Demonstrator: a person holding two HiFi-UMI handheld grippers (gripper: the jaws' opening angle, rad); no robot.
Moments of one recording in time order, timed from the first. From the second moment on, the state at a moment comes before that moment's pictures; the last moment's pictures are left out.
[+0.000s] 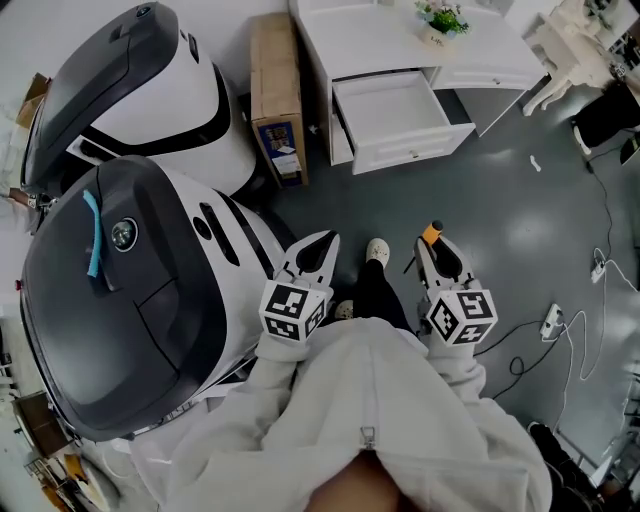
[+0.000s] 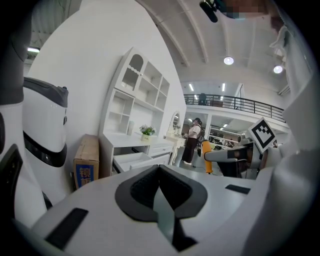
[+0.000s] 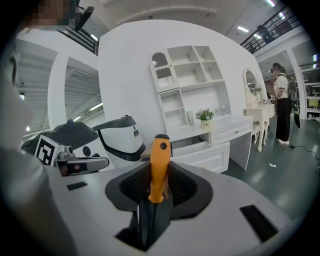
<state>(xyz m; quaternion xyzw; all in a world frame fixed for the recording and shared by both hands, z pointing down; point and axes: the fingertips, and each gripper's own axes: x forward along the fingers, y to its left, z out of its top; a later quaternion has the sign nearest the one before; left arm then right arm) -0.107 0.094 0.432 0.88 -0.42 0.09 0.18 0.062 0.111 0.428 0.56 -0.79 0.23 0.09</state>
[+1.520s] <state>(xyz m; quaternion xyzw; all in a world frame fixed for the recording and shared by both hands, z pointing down) -0.007 -0.137 0.431 0.87 -0.46 0.08 0.16 0.167 -0.129 0.433 0.53 -0.81 0.23 0.08</state>
